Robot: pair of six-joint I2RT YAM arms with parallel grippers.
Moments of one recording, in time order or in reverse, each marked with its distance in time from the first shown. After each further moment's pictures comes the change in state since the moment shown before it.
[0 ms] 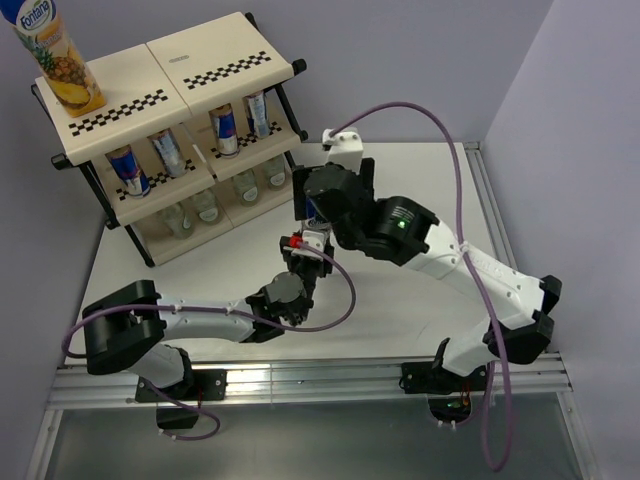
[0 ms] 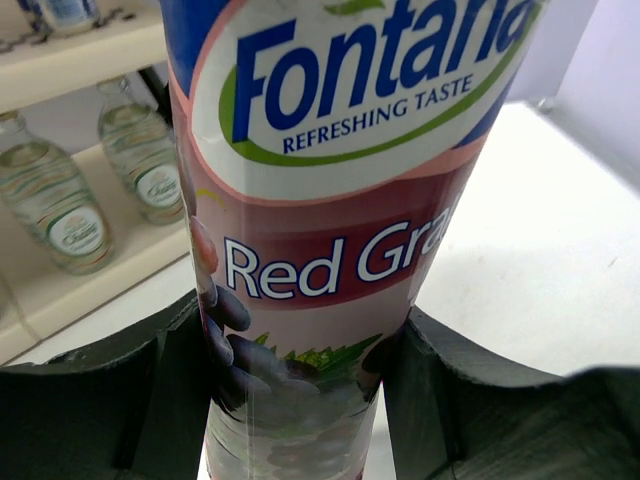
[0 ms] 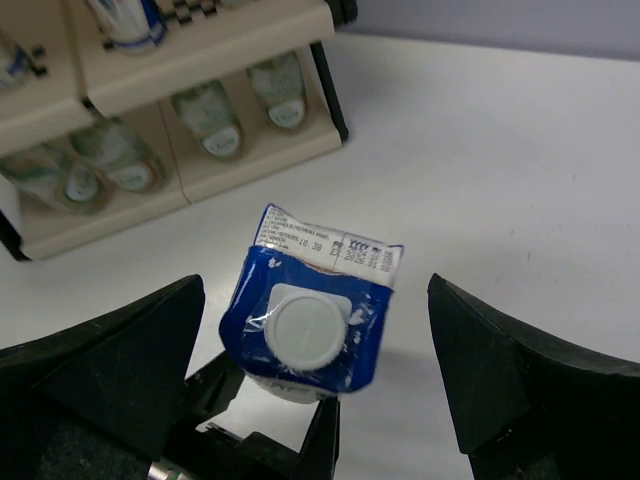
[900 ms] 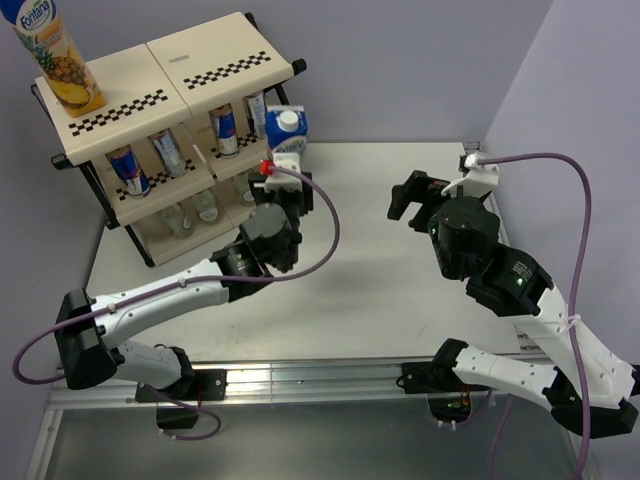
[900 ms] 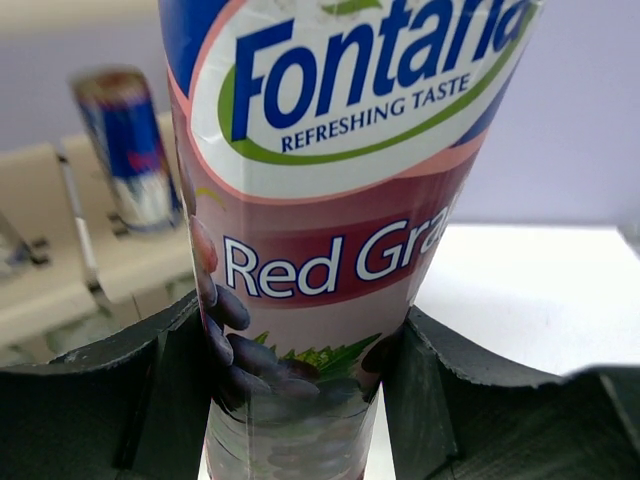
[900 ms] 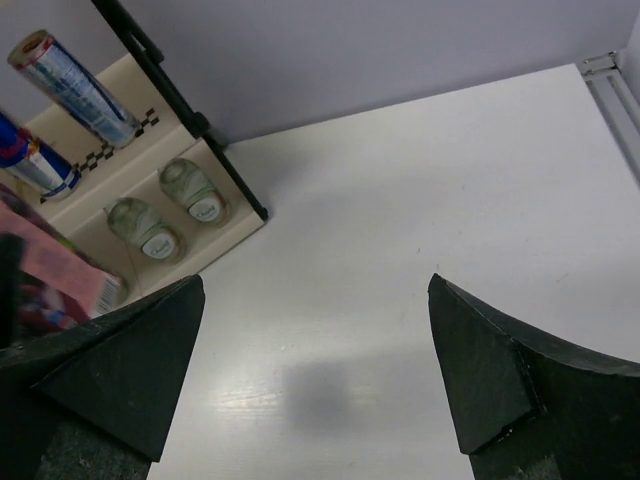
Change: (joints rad) left arm 0.154 -0.156 0.410 -0.565 -0.061 0.006; right arm -0.222 -0.582 -0.449 0.186 0.012 -0.003
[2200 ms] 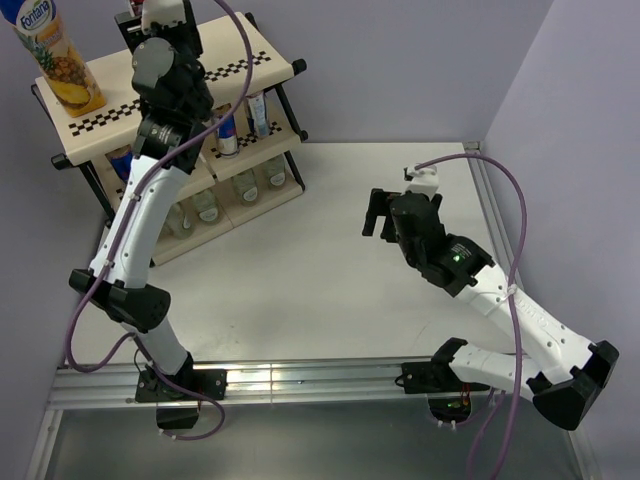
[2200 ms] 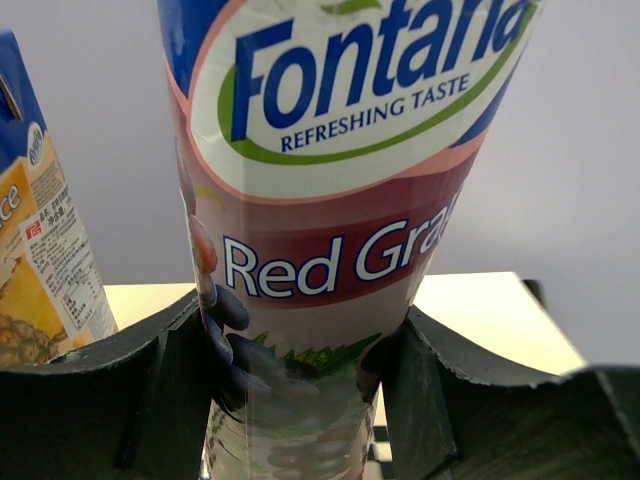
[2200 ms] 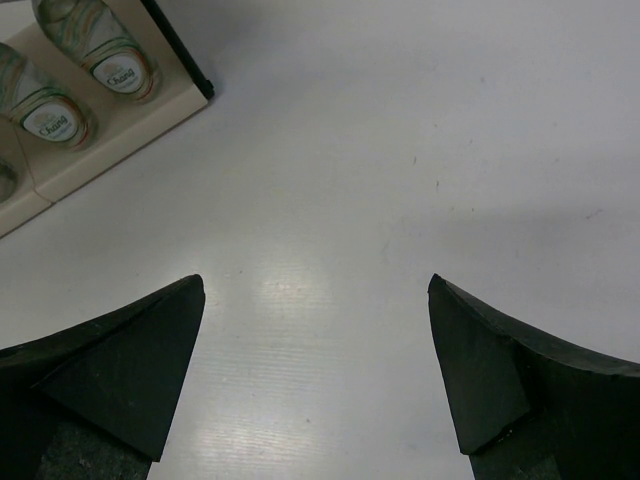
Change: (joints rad) left arm 0.643 0.374 1.081 -0.360 0.225 0.208; right arm -0.154 0.108 -0.251 0.111 -0.244 -0.007
